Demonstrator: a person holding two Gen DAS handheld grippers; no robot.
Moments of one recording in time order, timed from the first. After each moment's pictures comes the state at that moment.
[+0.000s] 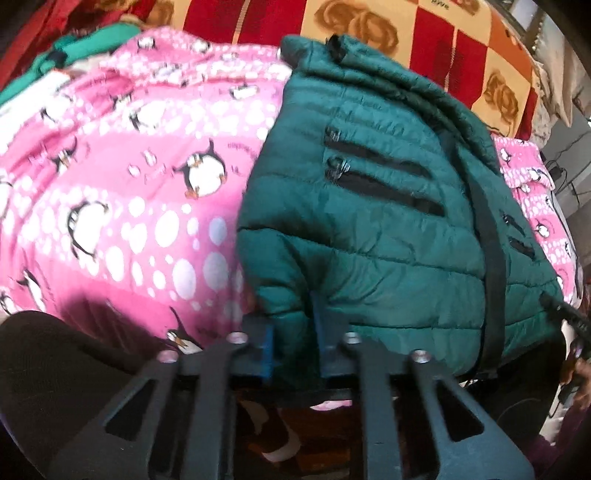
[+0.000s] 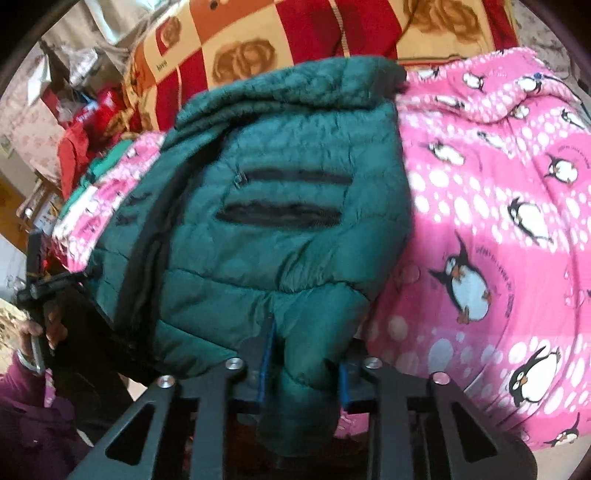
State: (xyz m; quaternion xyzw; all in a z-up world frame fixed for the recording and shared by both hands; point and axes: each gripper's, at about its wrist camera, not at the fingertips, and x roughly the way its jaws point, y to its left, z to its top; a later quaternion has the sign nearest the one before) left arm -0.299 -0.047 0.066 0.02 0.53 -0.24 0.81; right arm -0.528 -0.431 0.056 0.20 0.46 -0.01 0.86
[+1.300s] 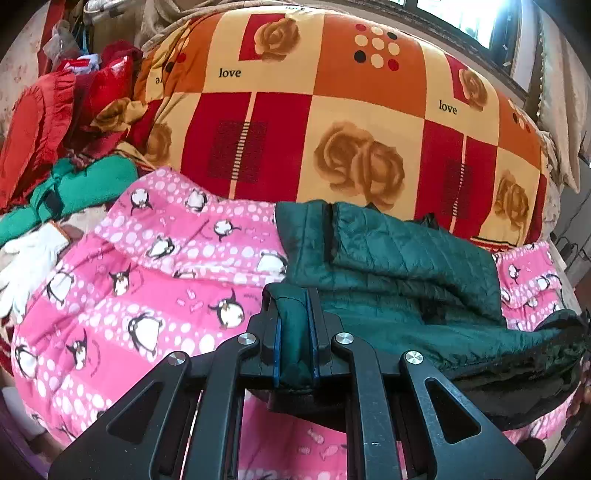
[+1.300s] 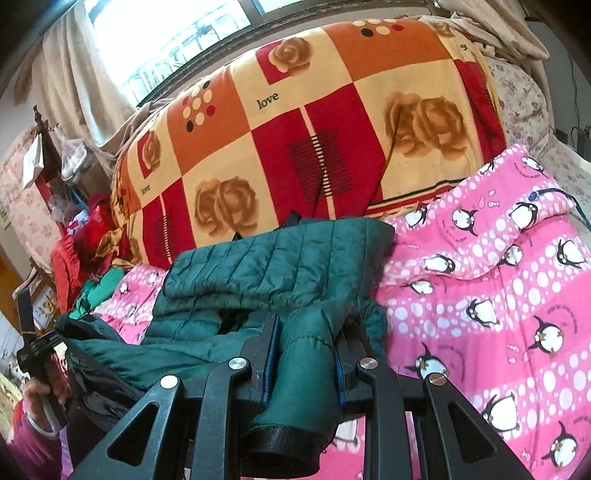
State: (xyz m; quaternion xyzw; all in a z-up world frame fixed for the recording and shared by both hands) left arm -0.180 -0.115 0.178 0.00 0.38 -0.20 0.90; right arm -0.424 -0.509 0.163 0.22 0.30 -0.08 0.92
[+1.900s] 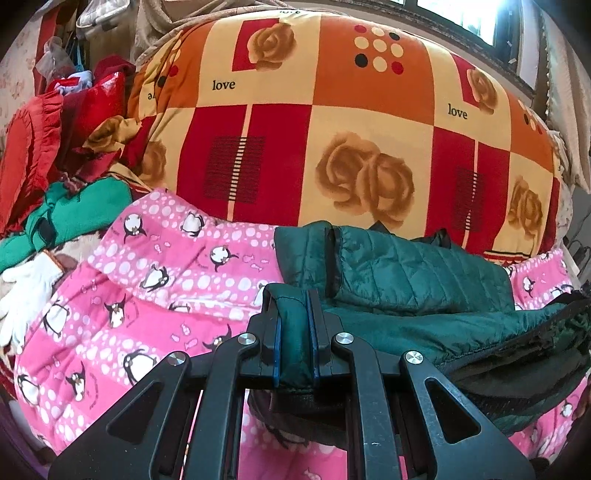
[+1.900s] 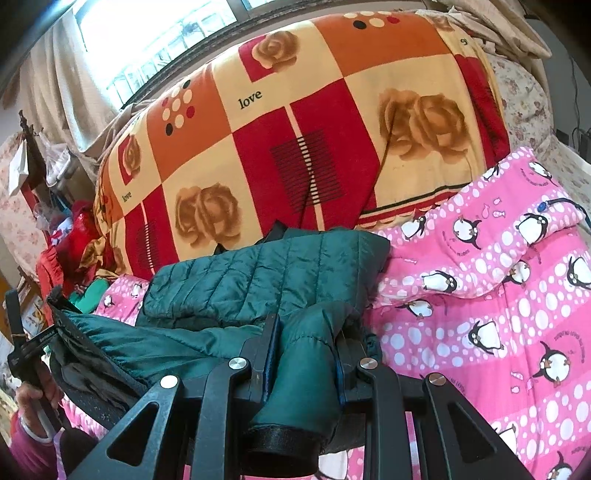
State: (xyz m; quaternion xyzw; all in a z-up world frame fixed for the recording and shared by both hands) left arm -0.145 -0.143 0.182 0.01 0.37 -0.18 0.91; right arm -0.383 -0.531 0.158 0.22 0.31 -0.10 0.92
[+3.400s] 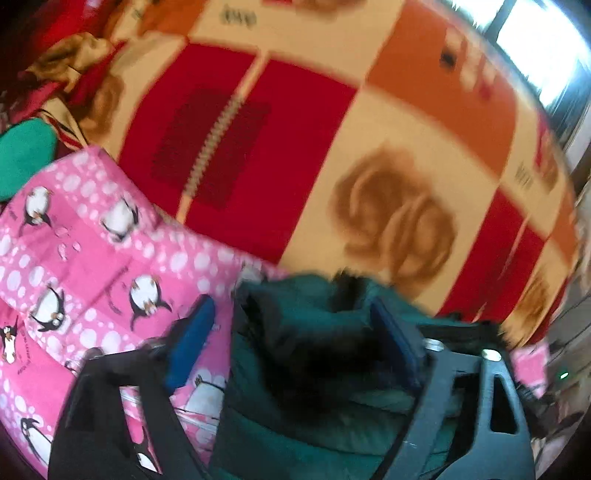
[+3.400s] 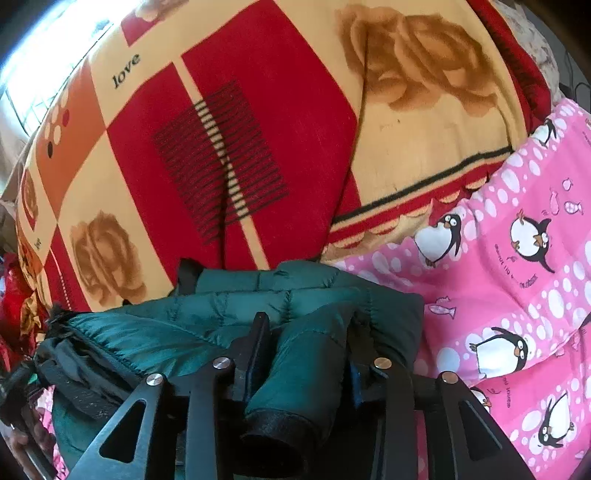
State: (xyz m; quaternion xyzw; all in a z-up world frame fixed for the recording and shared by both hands) left arm 0.014 -0.173 0.130 -0.15 0.41 -0.20 0.88; right arm -0.212 -0.616 0.082 0.28 0.35 -0.18 0.88
